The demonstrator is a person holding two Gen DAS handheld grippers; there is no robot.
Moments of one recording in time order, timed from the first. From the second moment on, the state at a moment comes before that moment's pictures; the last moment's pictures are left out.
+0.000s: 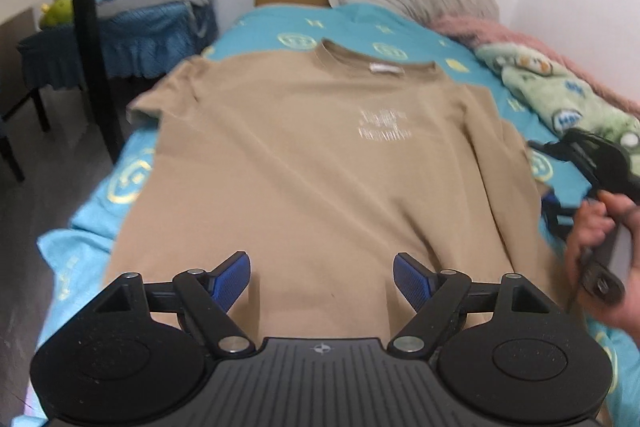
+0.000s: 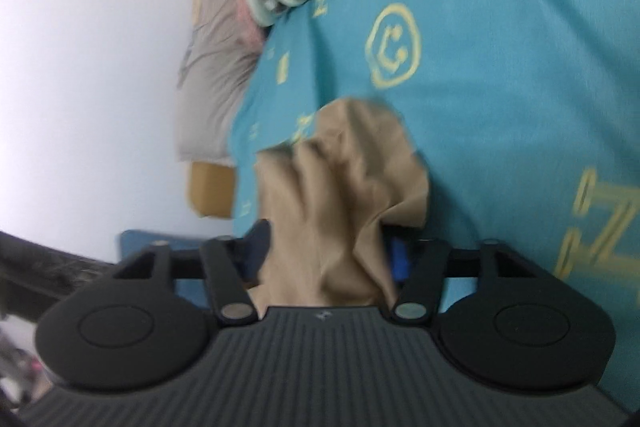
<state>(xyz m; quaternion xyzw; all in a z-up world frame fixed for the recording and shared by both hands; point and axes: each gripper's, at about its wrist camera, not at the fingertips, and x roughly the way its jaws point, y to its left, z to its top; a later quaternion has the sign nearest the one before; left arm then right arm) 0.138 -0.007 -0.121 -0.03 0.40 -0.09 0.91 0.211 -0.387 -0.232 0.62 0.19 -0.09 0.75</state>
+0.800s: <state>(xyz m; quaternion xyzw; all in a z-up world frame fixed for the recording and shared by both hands) 0.143 0.005 -0.125 -0.08 0.42 -0.09 0.90 0.206 -0.440 -0.238 0.60 0.16 -0.10 0.78</state>
